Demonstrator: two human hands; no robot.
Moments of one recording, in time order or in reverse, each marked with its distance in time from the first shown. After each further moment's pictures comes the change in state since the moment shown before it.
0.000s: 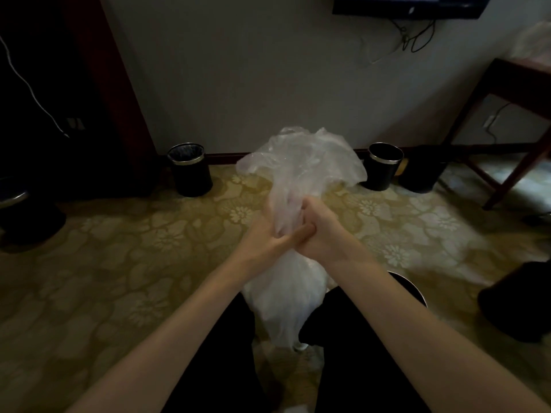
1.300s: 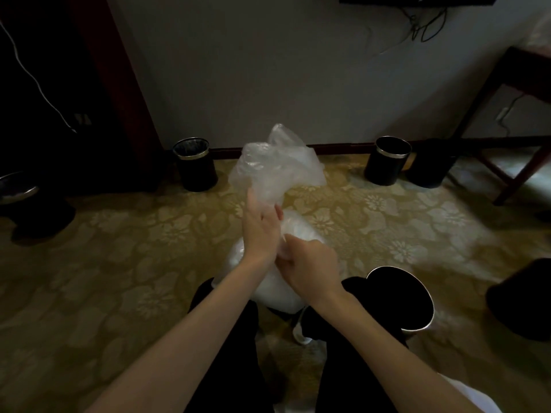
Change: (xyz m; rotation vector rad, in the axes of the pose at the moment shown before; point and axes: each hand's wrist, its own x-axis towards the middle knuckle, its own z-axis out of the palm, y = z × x) left_hand 0.022 -0.018 0.022 -0.150 0.603 -0.164; right_hand -0.002 0.074 -0.060 -1.635 0.181 -1.116
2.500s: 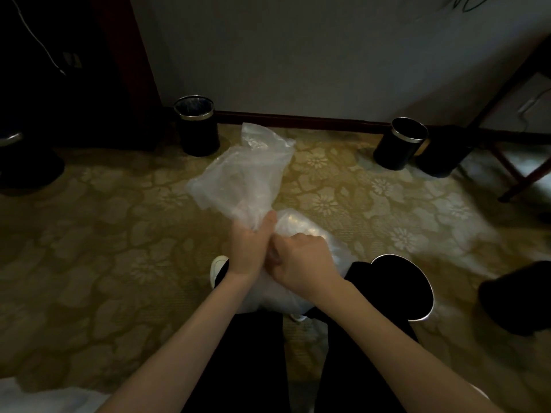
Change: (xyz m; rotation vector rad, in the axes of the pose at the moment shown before) left_hand -0.007 -0.074 -0.054 -0.044 0.023 -0.144; right_hand 0.011 -0.017 0.043 -0.158 -0.308 -0.167
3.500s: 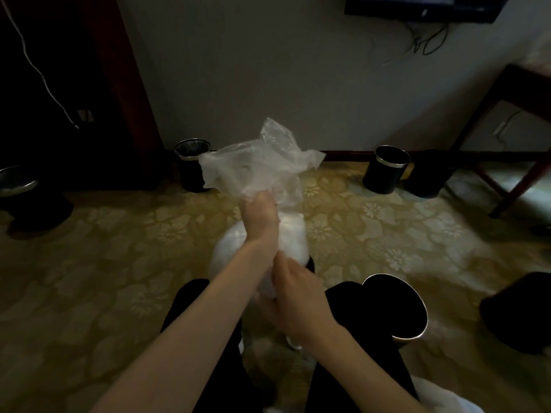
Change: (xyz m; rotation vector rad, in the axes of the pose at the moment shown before) left_hand 0.011 0.097 0.072 -0.248 0.127 -0.213; right_hand -0.056 -0.013 -0.033 0.234 0.173 0.039
